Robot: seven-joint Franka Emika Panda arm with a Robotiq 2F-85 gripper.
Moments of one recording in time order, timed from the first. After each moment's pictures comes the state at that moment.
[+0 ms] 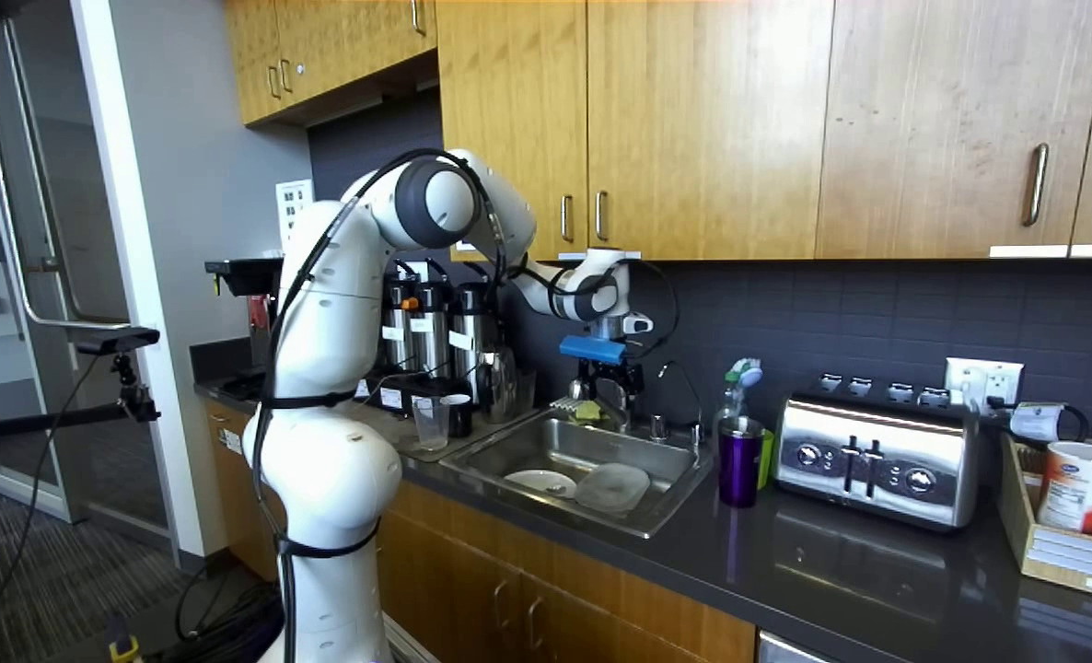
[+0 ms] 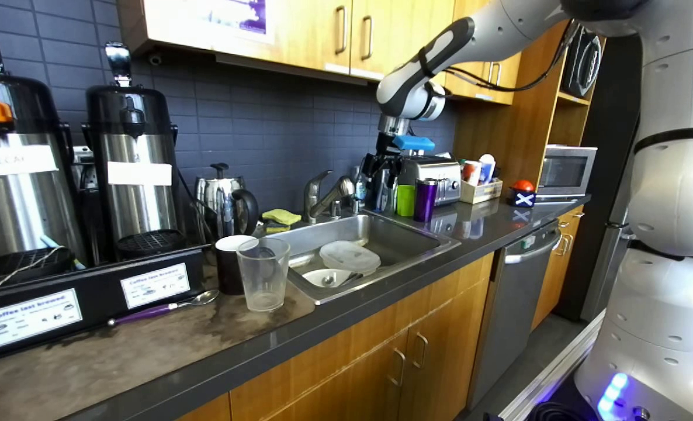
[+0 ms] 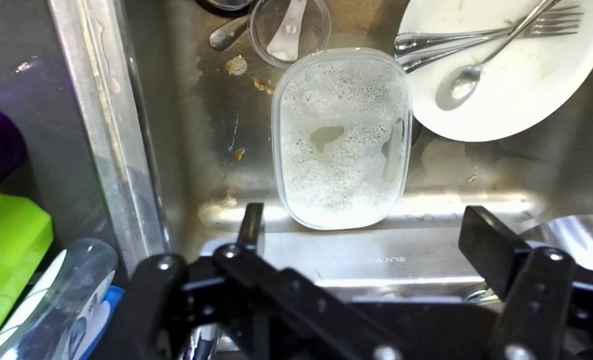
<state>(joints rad) -0.01 0.20 -0.02 -1.95 0.10 2.31 -0.15</state>
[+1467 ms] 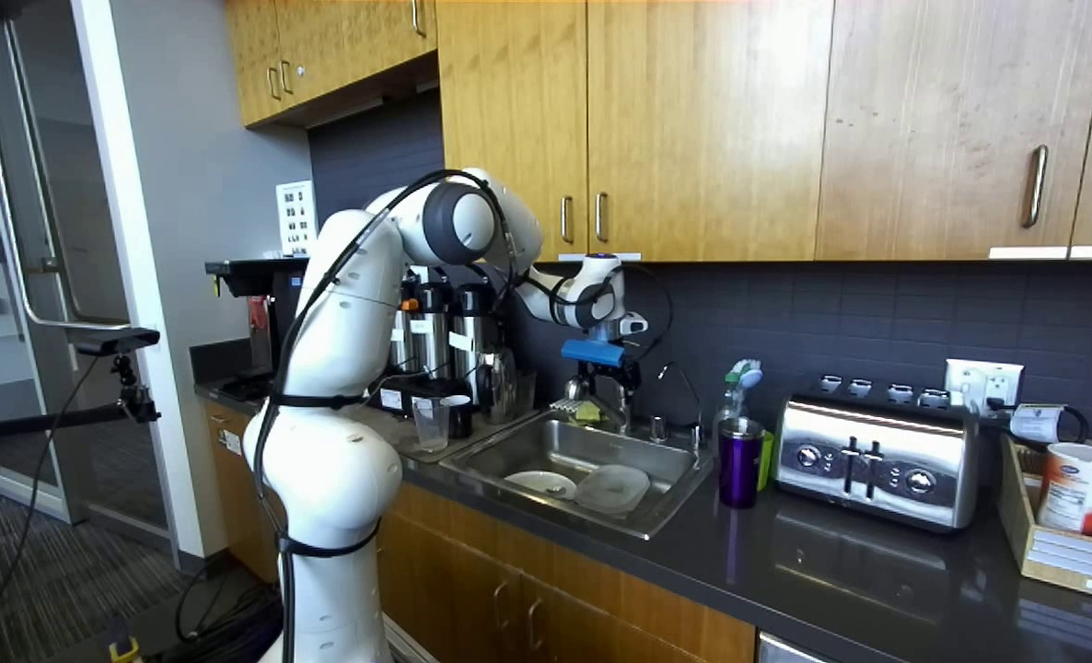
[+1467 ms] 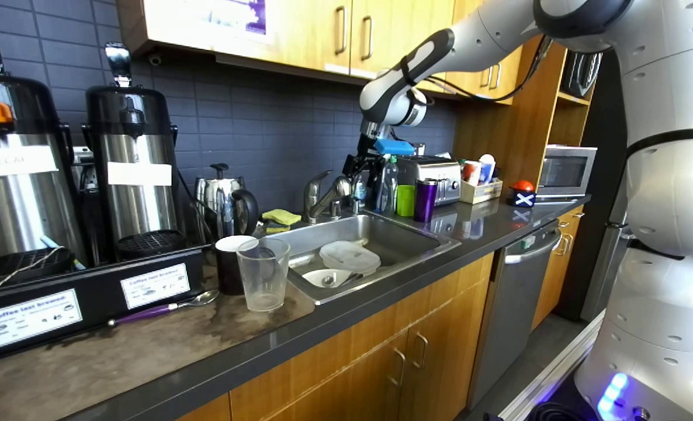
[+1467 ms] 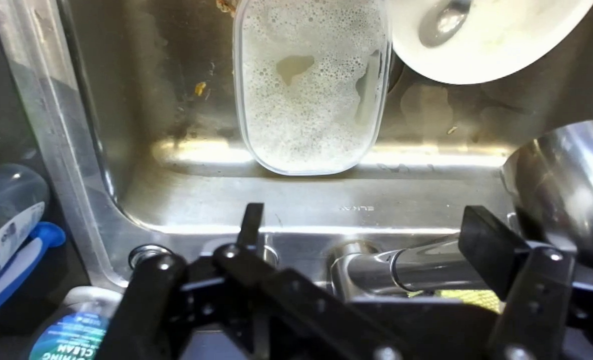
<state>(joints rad) -0.01 0.31 0.03 -1.83 0.10 2.39 -0.15</state>
